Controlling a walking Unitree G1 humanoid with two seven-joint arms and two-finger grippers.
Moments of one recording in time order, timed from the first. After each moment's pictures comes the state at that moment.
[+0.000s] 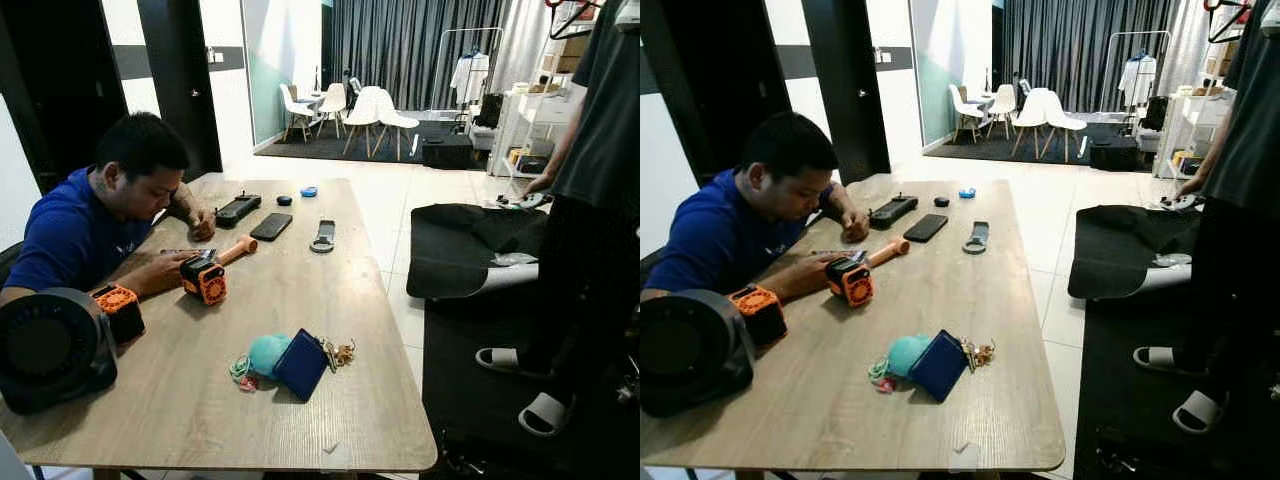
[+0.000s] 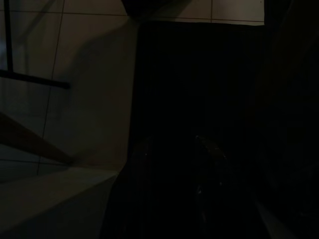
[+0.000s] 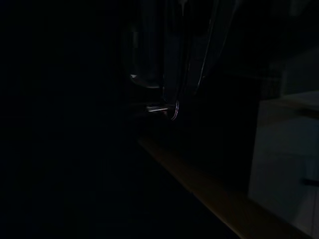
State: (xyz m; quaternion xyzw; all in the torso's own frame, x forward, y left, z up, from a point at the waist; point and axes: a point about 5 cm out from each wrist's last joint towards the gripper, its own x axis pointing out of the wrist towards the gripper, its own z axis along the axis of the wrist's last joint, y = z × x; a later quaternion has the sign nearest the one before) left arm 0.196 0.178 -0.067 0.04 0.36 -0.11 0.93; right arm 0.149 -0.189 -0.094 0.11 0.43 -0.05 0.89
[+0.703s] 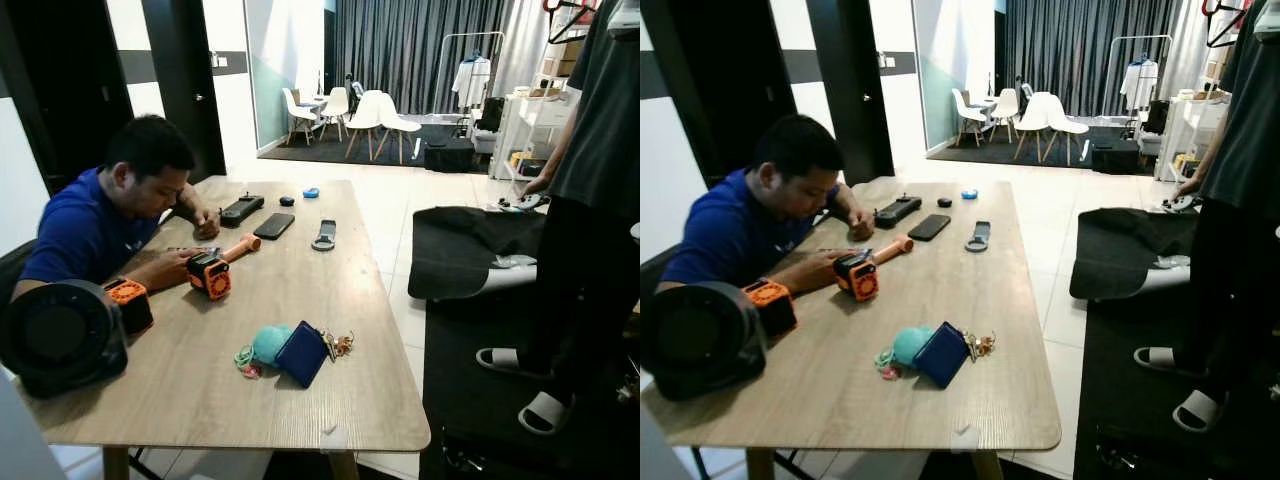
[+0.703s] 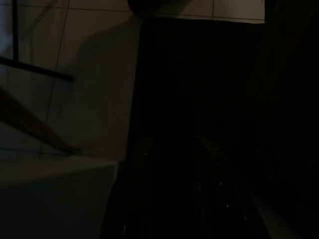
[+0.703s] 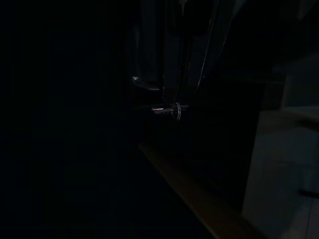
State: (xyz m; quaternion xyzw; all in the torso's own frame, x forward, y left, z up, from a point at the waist) left arm 0.196 0.178 -0.067 0.04 0.36 -0.11 0.93; right arm 0.152 -0.188 -0.093 0.11 0.43 -0.04 0.89
